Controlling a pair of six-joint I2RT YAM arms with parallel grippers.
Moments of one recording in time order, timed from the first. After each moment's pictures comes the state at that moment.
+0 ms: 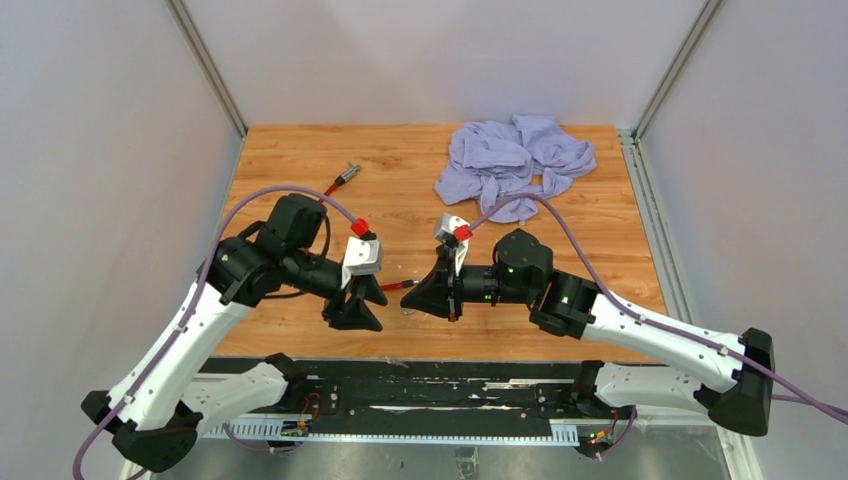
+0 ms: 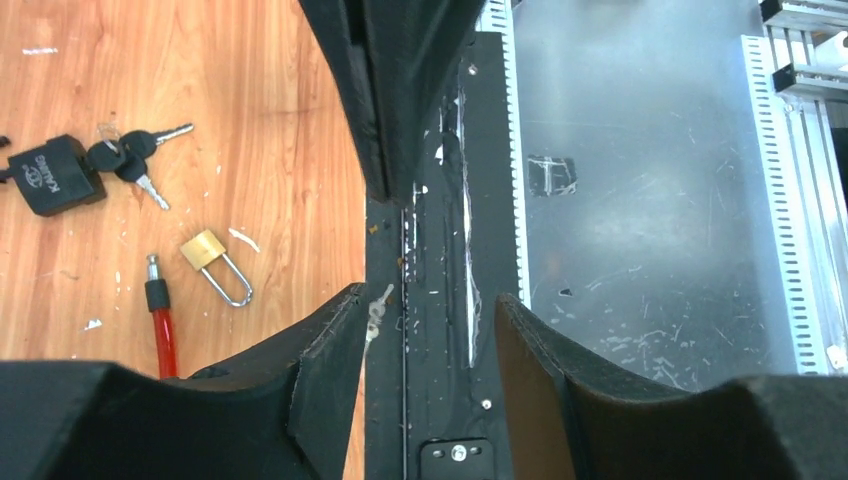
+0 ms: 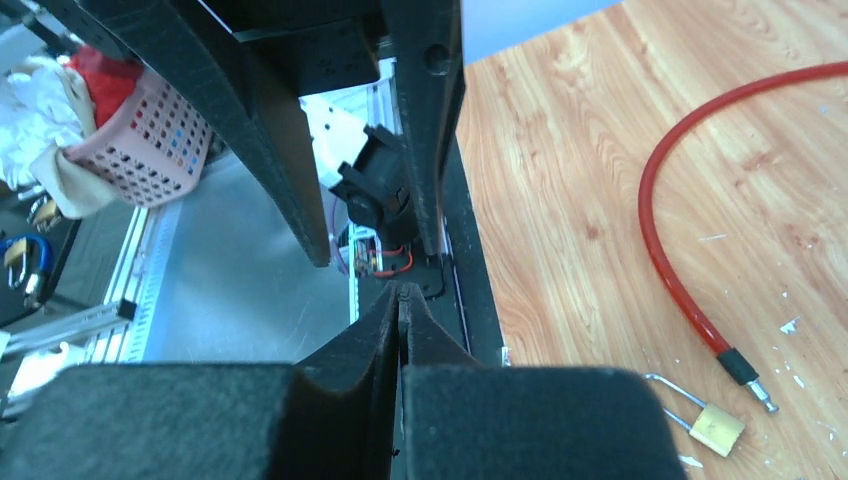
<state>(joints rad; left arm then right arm) -0.61 0.97 1.25 -1.15 0.91 0.50 1.10 1.08 0.95 -0.03 -0.43 0.28</state>
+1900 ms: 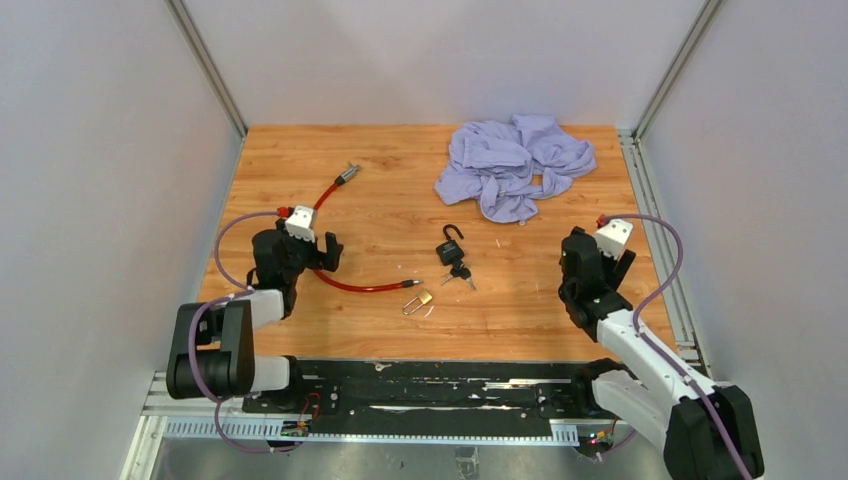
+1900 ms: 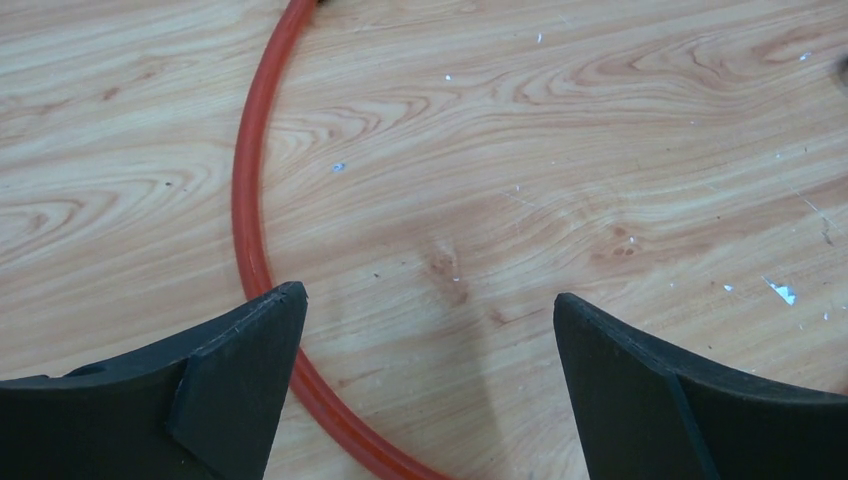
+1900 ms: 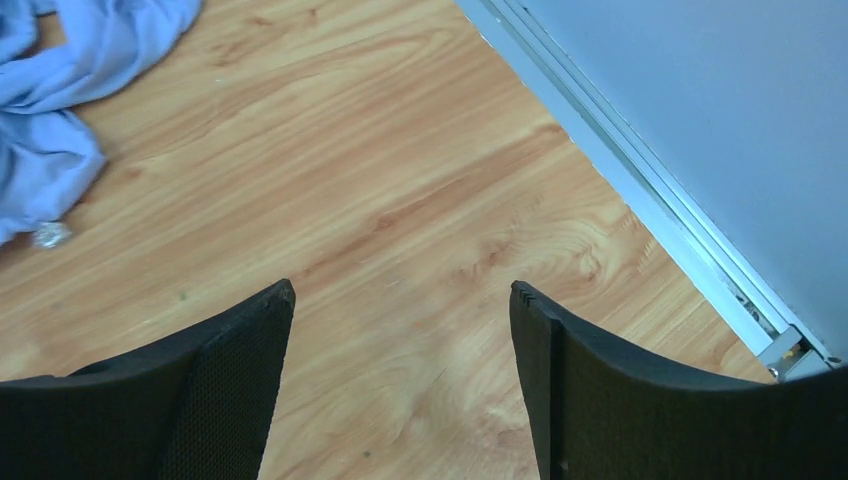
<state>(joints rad) 0.08 1.30 0.33 0.60 0.40 0.13 0.33 0.91 0.44 -0.06 0.87 0.34</state>
